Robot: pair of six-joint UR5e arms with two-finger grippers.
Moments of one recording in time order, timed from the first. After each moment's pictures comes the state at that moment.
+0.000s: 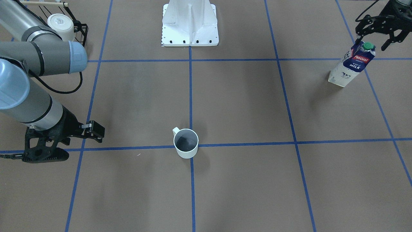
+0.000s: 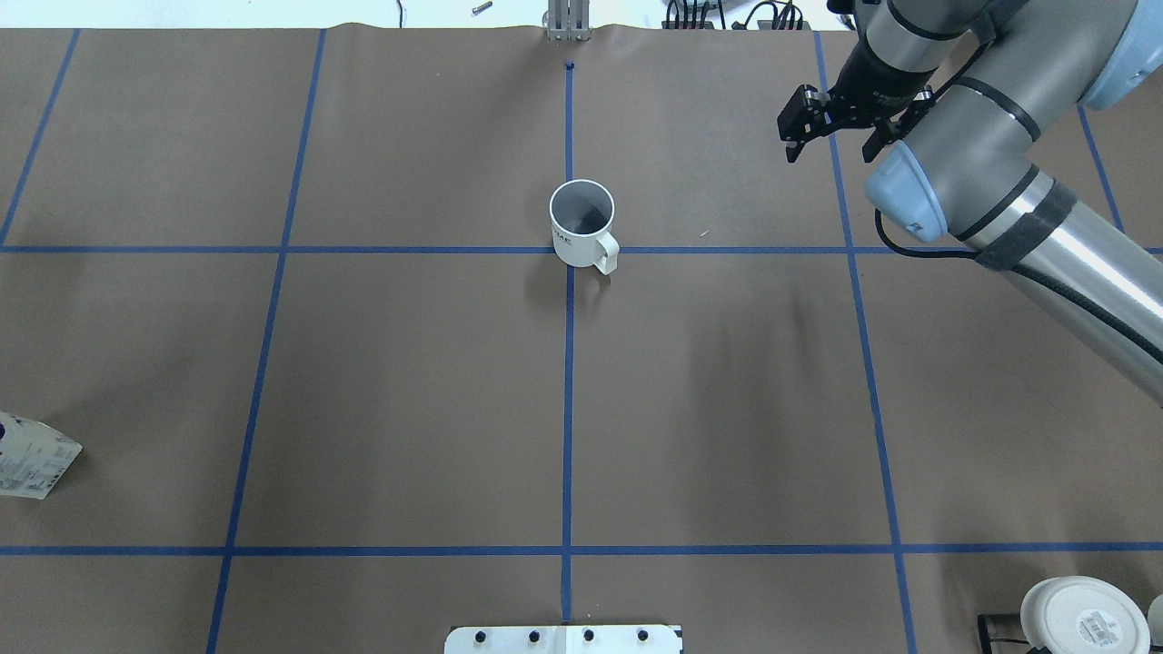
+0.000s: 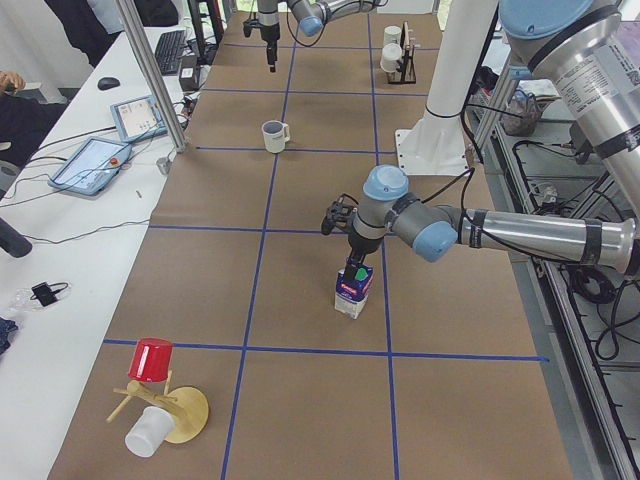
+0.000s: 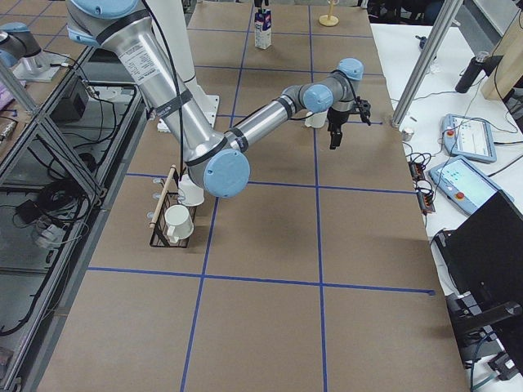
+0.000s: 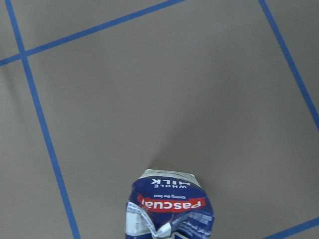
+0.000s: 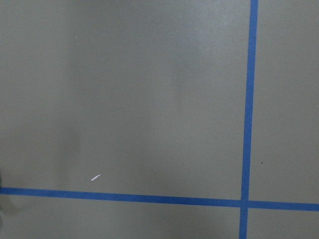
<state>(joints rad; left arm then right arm) -1.06 -1.01 -2.17 -2.14 -2.13 -0.40 1.01 -0.95 1.53 -1.63 2.23 0.72</state>
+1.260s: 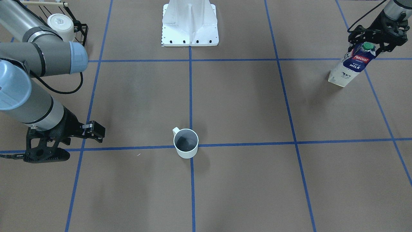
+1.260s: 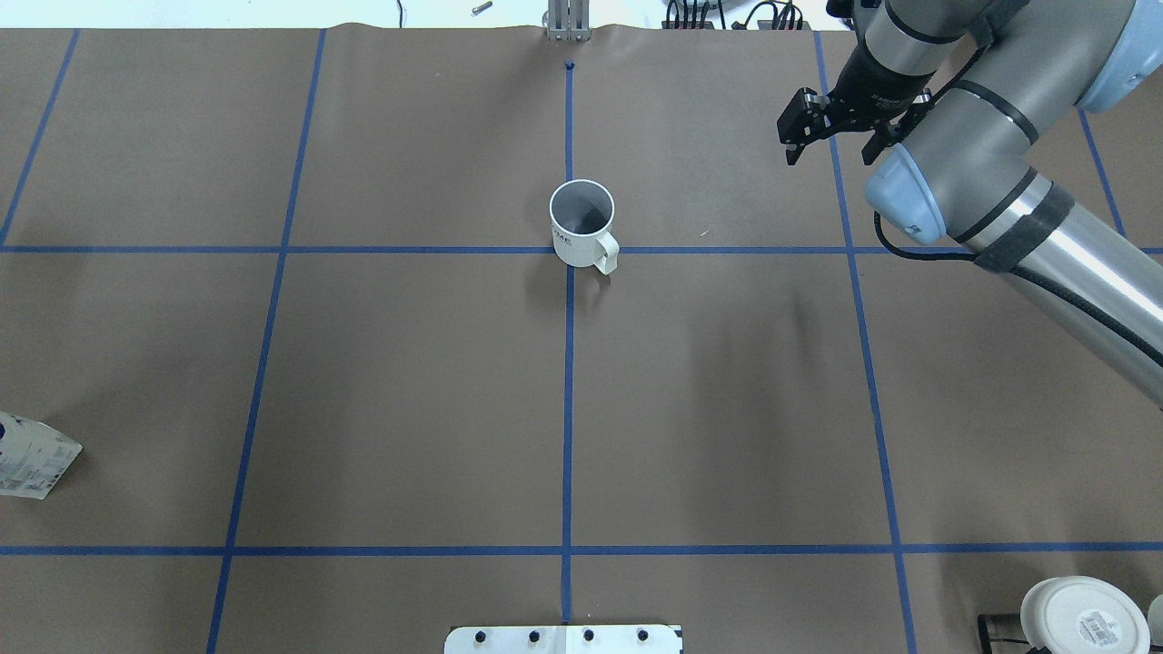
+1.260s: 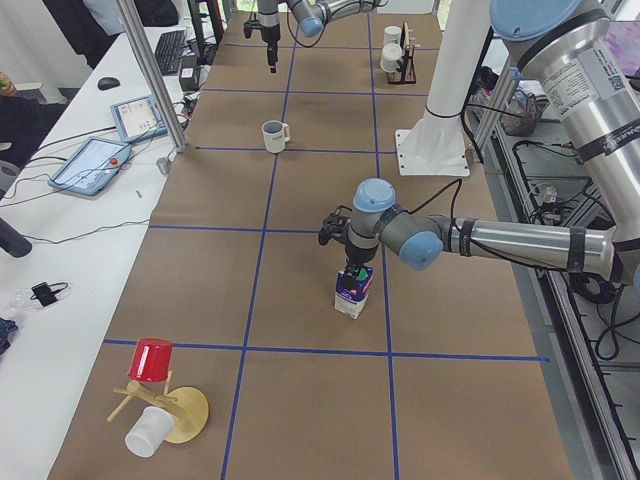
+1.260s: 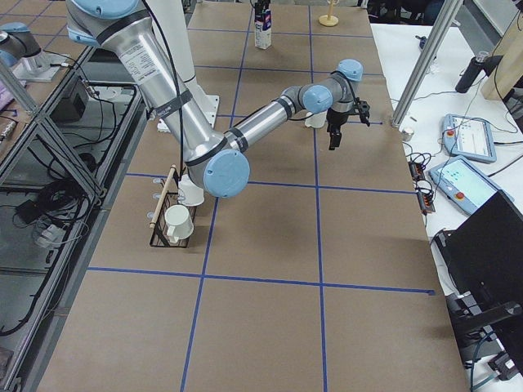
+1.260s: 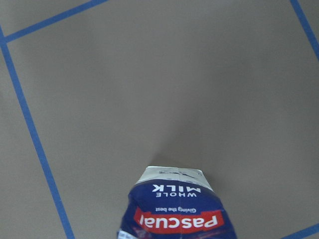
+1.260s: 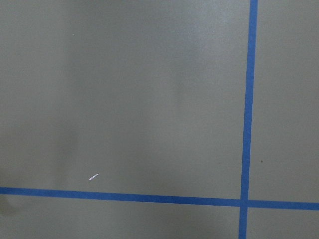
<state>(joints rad) -0.98 -1.06 -2.09 -2.14 -2.14 -0.41 1.01 -0.95 1.53 -1.63 2.23 0.72</state>
